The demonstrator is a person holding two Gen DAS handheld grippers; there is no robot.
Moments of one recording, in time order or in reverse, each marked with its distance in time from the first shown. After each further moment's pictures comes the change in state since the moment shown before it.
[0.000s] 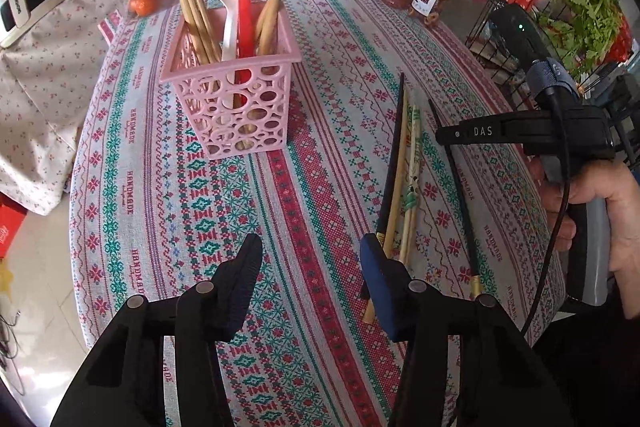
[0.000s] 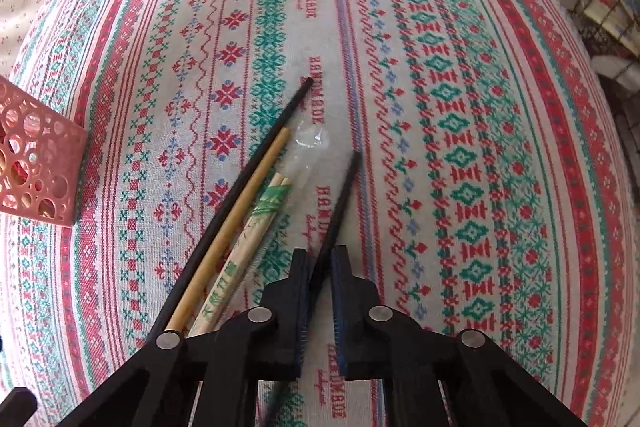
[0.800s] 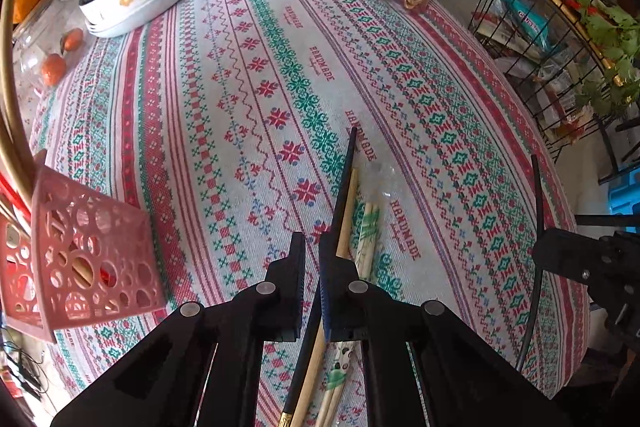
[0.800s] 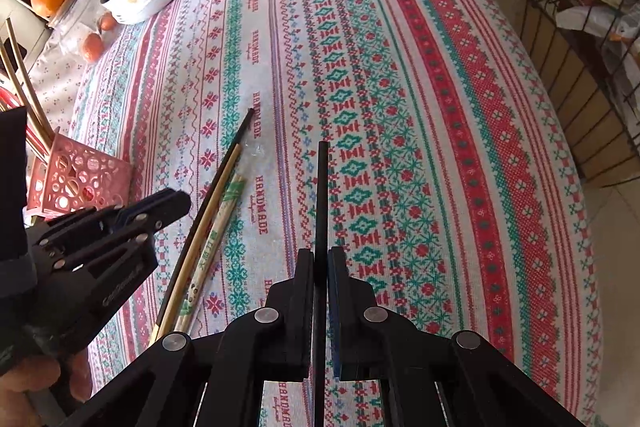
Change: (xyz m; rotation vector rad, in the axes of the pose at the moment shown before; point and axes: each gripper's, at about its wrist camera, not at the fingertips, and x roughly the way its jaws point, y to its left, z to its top) left arm 0.102 -0.082 0.115 0.086 0.091 0.072; right arm -0.055 -0.069 -0.004 0.072 -0.048 0.194
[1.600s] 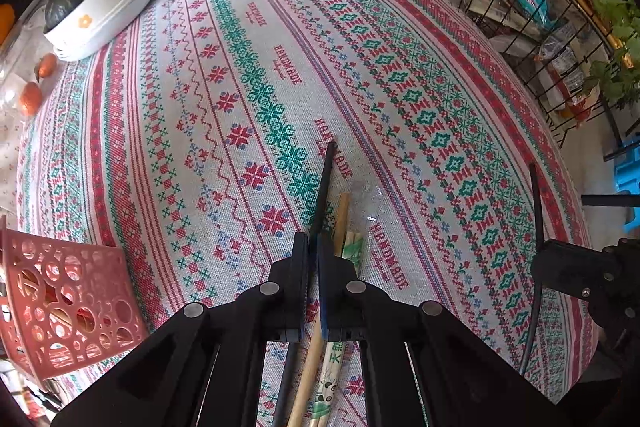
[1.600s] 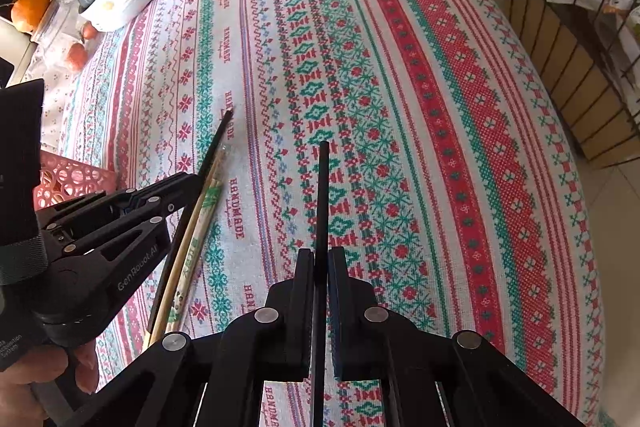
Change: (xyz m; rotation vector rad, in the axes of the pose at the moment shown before) left arm 0.025 -0.025 0.017 0.089 0.047 0.033; right arm 0.009 -0.017 0.002 0.062 0.036 0.007
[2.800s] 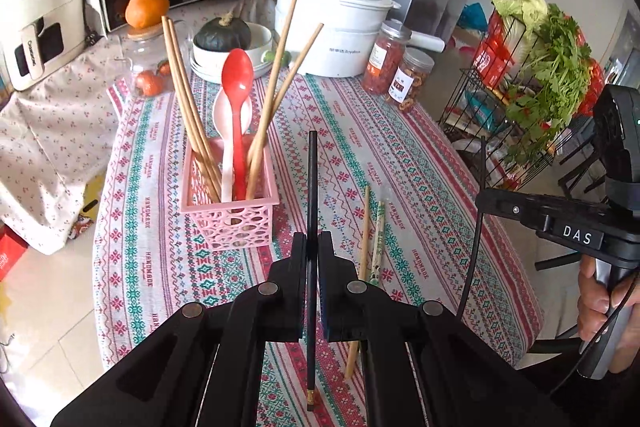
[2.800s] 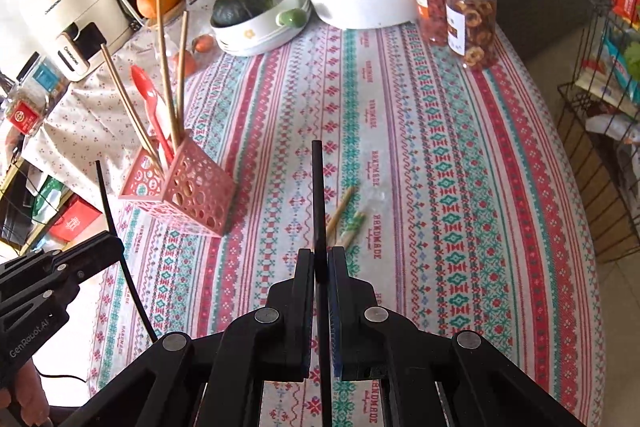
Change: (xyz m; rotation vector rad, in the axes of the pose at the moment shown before) left arm -0.181 0.099 -0.132 -0.214 -0.386 -0.121; right arm -0.071 0.112 -0.043 -0.262 -0.265 0.032
